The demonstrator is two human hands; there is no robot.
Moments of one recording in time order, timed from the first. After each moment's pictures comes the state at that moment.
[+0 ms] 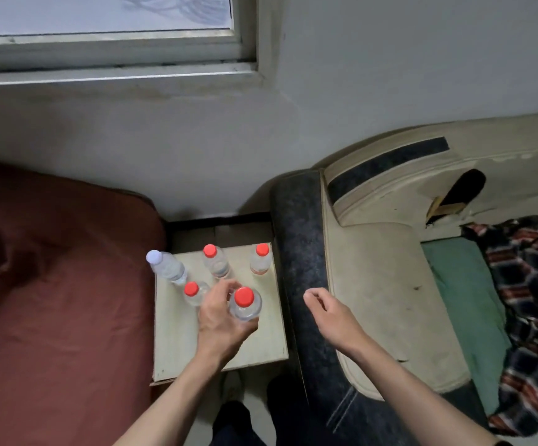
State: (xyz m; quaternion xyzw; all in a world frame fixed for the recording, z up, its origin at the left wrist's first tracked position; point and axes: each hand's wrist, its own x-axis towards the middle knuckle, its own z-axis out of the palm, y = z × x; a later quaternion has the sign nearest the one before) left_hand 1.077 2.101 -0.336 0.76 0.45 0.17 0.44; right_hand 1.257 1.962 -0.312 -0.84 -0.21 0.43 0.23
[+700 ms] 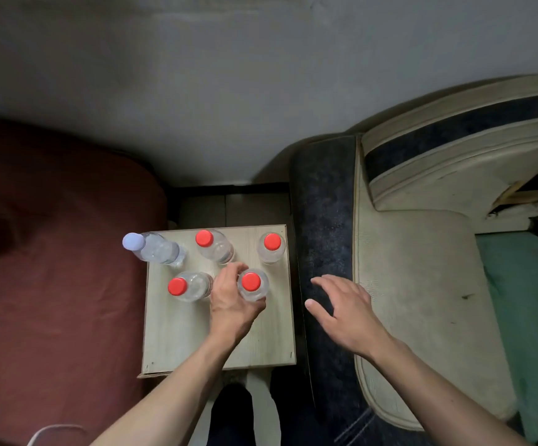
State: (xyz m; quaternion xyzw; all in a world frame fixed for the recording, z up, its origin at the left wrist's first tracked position) left_hand 1.127 2.124 -0.458 0.71 0.55 0.12 0.43; right_hand 1.308 1.993 -0.413 -0.82 -0.43 0.36 0.05
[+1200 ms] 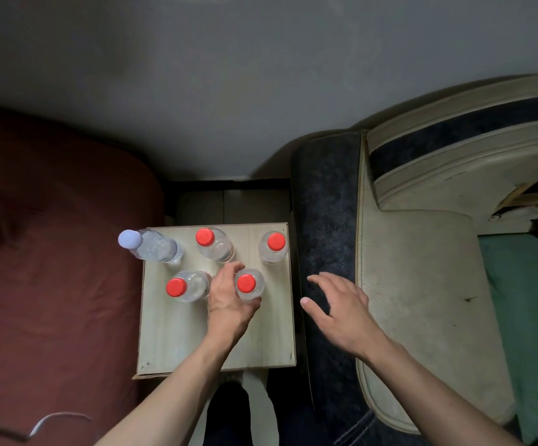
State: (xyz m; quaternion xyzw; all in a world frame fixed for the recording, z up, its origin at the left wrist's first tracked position) left_hand 1.121 2.131 -0.480 0.68 0.57 0.10 0.45; right_hand 1.299 2.007 -0.414 -0.82 -0.41 0.39 0.05
